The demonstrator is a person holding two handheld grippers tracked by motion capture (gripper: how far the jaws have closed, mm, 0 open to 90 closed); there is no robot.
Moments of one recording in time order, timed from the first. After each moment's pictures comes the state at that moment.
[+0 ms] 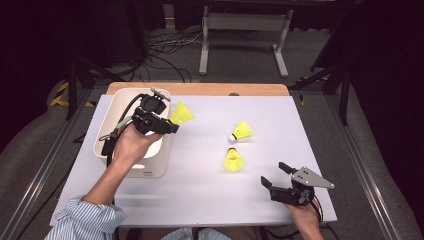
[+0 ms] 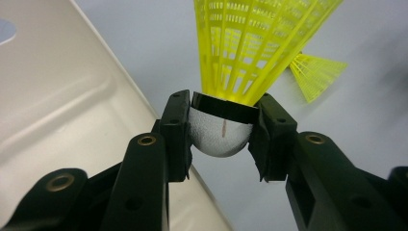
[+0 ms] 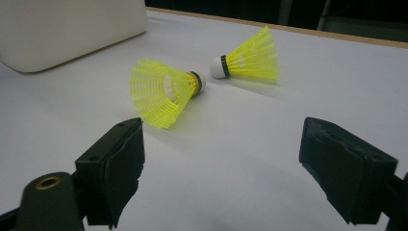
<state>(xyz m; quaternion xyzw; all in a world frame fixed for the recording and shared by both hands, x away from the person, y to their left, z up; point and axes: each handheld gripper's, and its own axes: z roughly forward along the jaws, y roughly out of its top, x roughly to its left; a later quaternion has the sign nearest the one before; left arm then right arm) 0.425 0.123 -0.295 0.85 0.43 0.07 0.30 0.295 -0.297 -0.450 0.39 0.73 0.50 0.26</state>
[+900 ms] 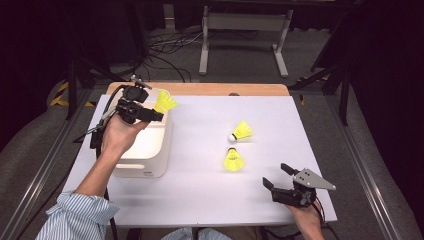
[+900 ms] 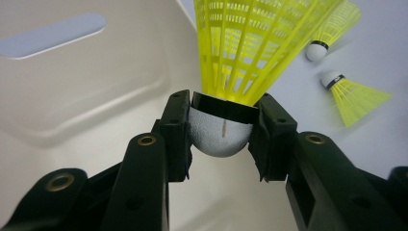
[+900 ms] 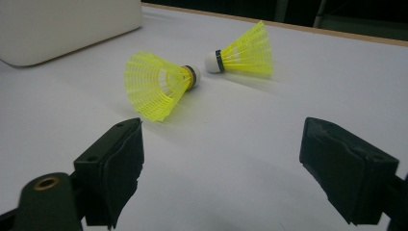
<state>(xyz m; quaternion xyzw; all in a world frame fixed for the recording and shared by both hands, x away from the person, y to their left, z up) 0.451 0.164 -0.294 0.81 0.49 0.08 0.30 0.292 -0.302 -0.452 0.39 0.73 0.49 0.26</state>
